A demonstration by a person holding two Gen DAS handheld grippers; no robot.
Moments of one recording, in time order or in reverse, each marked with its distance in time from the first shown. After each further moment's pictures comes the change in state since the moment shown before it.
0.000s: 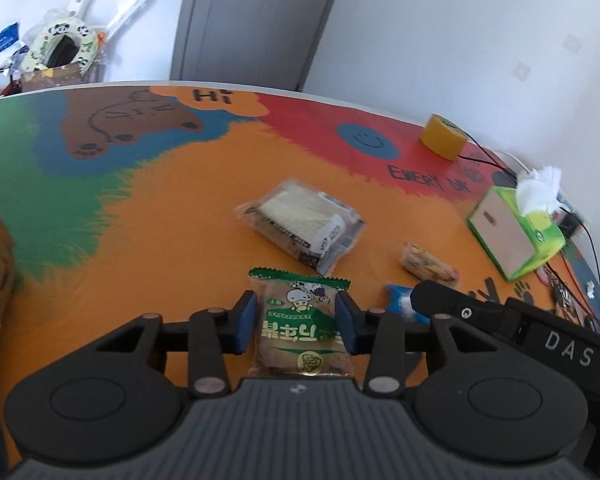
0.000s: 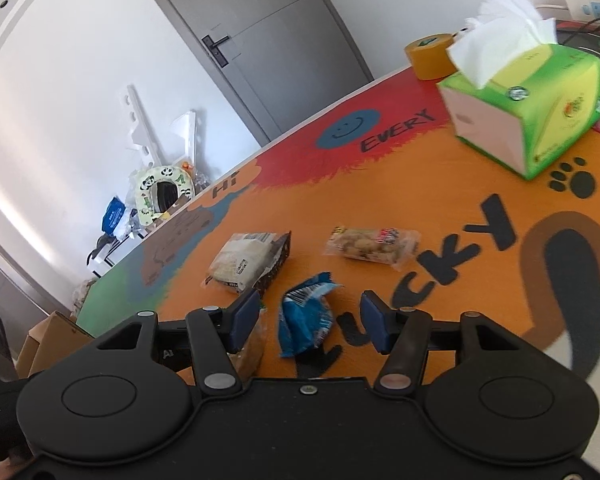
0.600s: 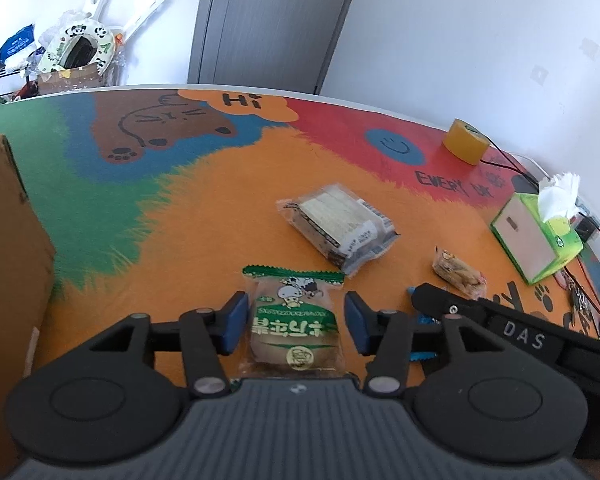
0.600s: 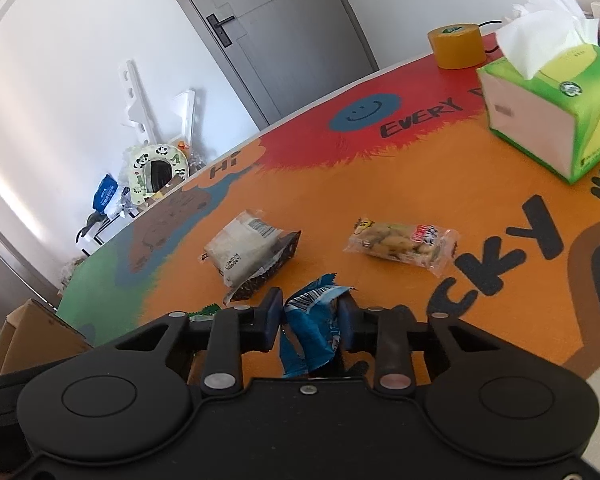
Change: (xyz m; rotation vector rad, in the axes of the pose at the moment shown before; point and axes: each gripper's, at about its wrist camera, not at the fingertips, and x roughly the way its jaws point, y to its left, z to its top) left arm -0.005 0.013 0.004 0.004 -0.001 0.049; right arm 0.018 0.008 -0.003 -0.044 0.032 -0.031
